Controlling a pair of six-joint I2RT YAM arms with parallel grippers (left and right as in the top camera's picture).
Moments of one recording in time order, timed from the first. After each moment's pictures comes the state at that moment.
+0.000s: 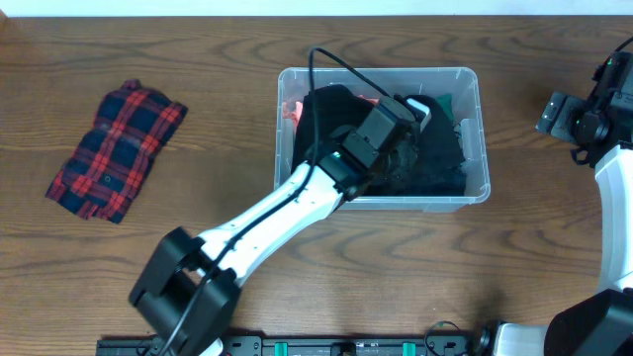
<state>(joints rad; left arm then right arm) -0.80 1.80 1.38 -0.38 0.12 -0.24 -0.29 1.53 1.35 -0.77 0.19 0.12</state>
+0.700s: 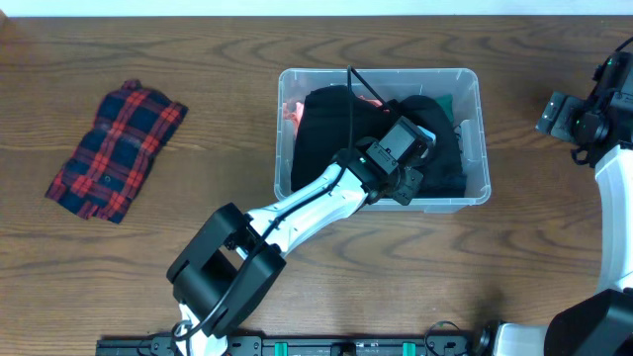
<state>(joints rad) -0.84 1.95 1.39 -0.41 0.12 -0.23 -0.29 1.53 1.35 -0.77 0.19 0.12</state>
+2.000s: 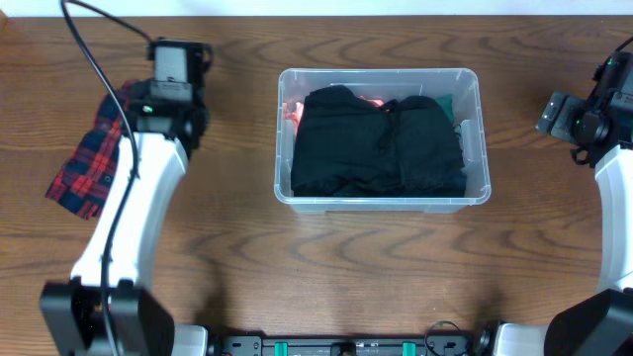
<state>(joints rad) -0.05 1.61 1.36 -0.68 -0.62 0.10 -0.29 1.53 1.35 -0.77 0.19 0.12</state>
